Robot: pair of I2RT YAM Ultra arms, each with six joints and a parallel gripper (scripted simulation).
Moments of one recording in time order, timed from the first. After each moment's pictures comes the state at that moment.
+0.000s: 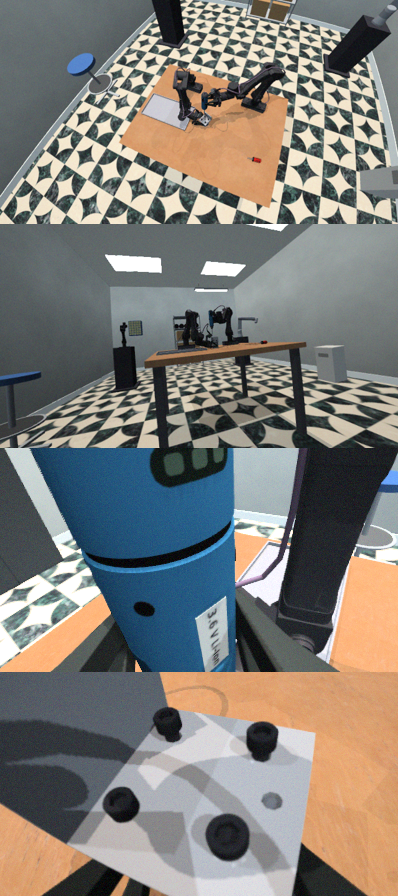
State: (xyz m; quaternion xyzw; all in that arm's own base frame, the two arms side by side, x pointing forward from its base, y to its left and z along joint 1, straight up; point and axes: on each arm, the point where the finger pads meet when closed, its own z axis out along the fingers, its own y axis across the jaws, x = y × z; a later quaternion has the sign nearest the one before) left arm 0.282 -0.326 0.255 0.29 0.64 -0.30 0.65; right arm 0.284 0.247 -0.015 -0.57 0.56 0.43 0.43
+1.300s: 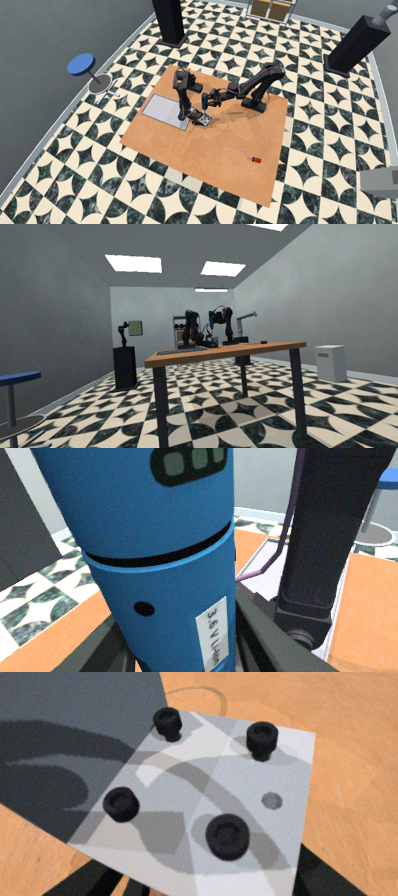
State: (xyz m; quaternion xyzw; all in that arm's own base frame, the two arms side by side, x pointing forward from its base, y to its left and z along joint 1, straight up) left arm 0.280 -0.326 0.250 0.29 0.64 -0.30 0.65; right arm 0.284 0.247 -0.015 -0.57 0.56 0.43 0.43
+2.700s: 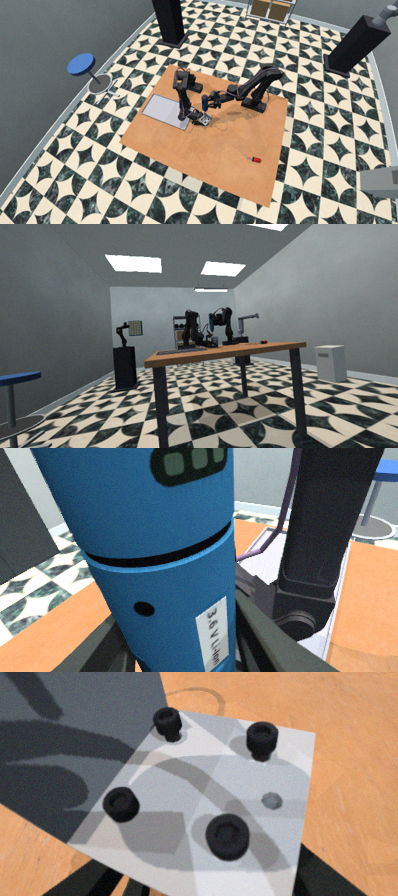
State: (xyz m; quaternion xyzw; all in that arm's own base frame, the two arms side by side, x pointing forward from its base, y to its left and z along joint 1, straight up) left arm 0.279 -0.326 0.225 0.29 0.65 -0.30 0.64; right arm 0.284 0.247 -0.015 -0.57 0.56 0.43 0.43
